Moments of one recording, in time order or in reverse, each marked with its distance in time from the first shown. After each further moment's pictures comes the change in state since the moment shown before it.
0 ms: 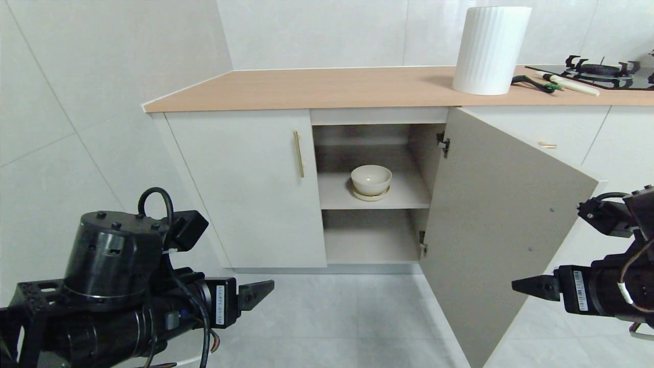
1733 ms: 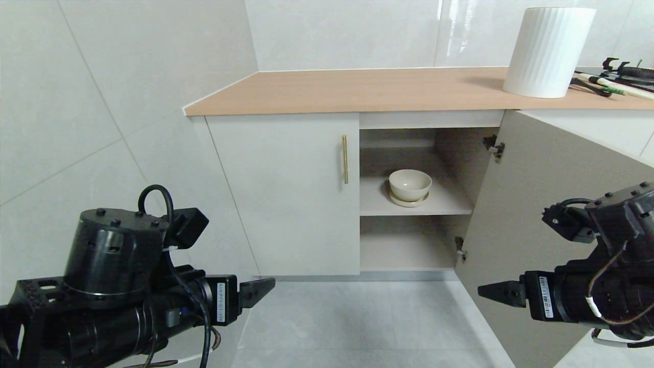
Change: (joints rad) left arm 0.000 -0.001 -0.009 -0.001 -0.002 -0.001; right arm 0.156 0.059 0.014 -0.097 0.033 0.088
